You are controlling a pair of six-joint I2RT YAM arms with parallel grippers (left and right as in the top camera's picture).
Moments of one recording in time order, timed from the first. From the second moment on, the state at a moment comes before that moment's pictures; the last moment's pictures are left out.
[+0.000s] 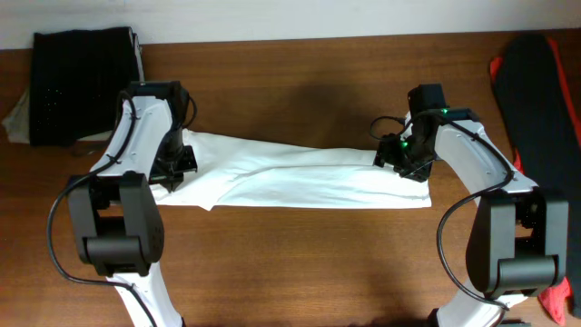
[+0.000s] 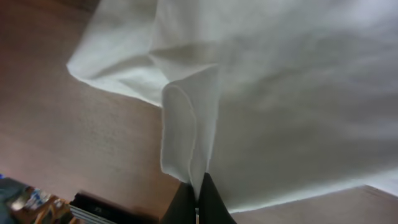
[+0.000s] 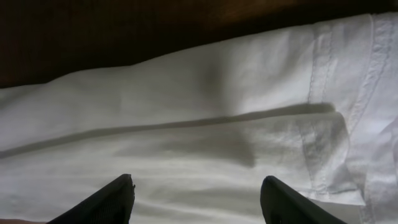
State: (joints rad) left arm -0.03 2.09 1.66 -1.44 -0.20 -0.34; right arm 0.03 1.86 1.29 -0.86 -0.22 0.38
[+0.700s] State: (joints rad) left arm -0.02 2.09 1.59 -1.10 -0.12 -0.31; right arm 0.06 1.86 1.28 -0.78 -0.23 0.39
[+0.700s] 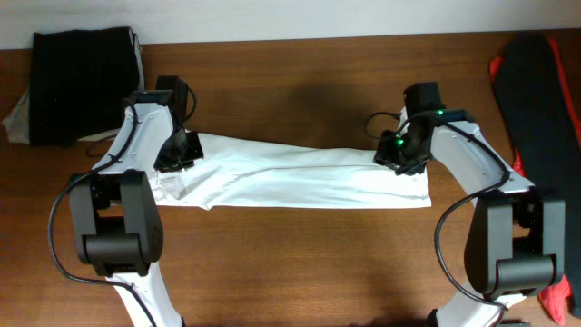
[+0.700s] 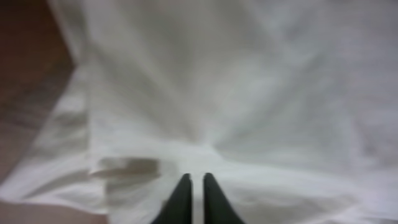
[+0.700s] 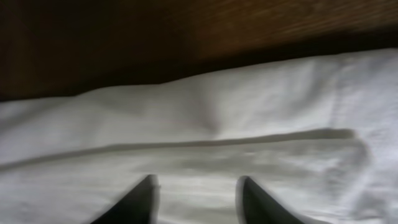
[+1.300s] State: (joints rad) left arm -0.02 2.06 1.41 -0.89 -0.03 -0.28; right arm 0.06 1.96 1.25 -0.81 -0.16 0.37
